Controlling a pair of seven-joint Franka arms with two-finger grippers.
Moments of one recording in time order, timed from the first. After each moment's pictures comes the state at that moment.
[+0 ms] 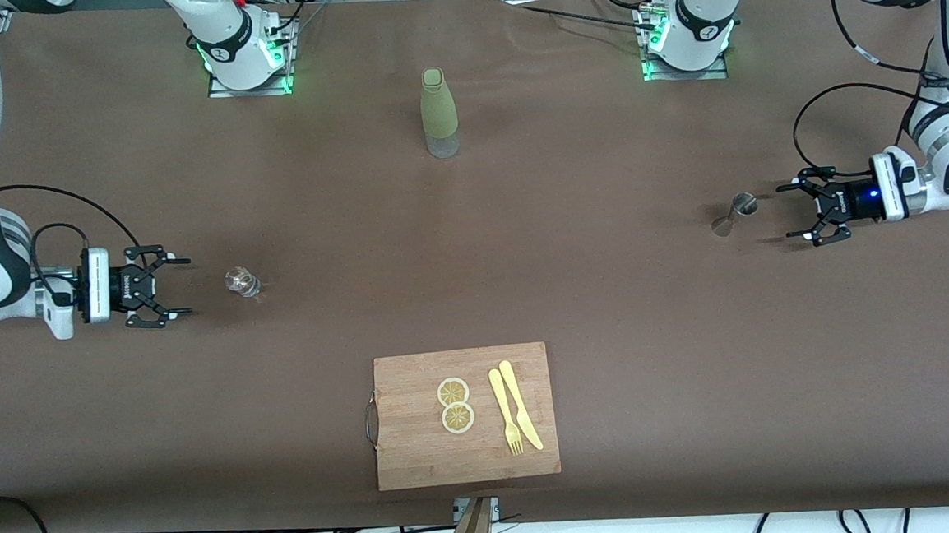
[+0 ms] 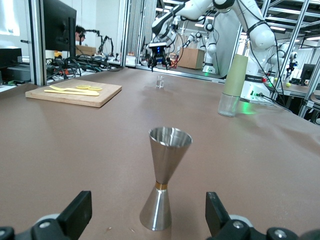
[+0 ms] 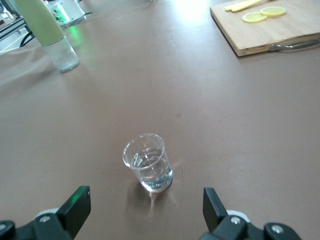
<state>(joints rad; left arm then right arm) 0.29 0.81 0.41 -1.86 -1.12 1.30 2.69 -0.24 0.71 -0.11 -1.69 0.83 1.68 -2.28</state>
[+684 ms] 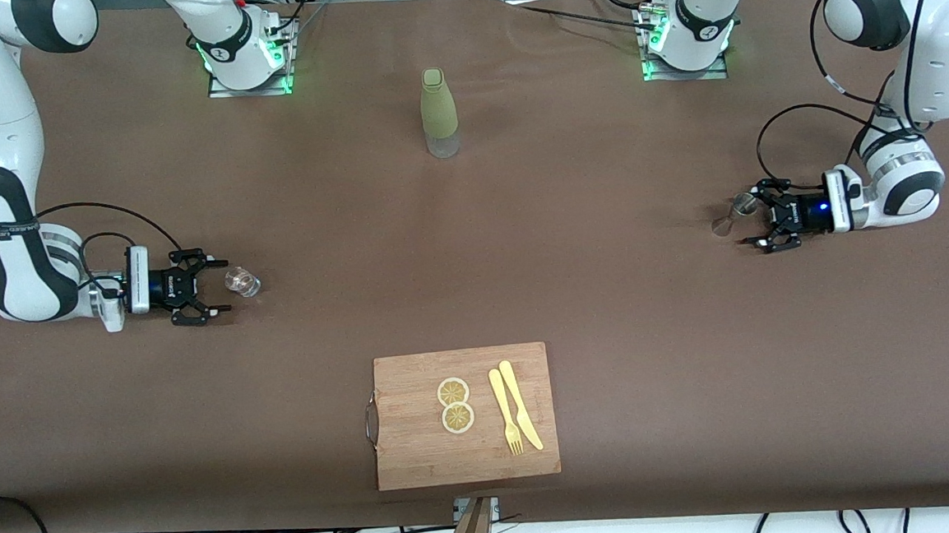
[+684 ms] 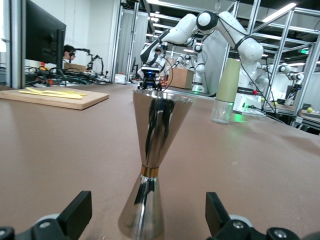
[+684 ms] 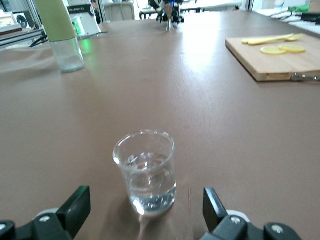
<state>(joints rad) 0.27 0.96 0.34 -1.84 -1.18 1.28 2.75 -0.24 0.85 -0.09 -1.69 0.98 1.65 -2.55</state>
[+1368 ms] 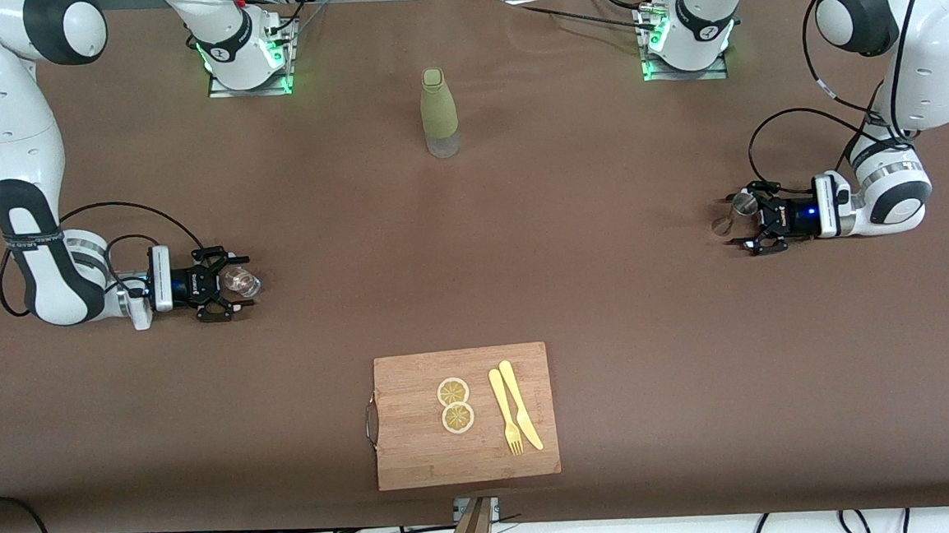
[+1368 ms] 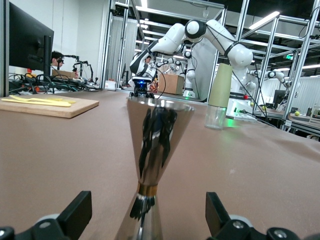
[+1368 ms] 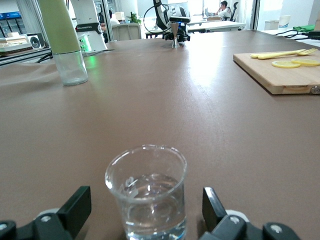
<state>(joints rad) 0.25 0.96 0.33 -1.82 -1.18 1.25 2.76 -0.24 0.89 -0.06 -1.69 1.02 1.63 -2.58</state>
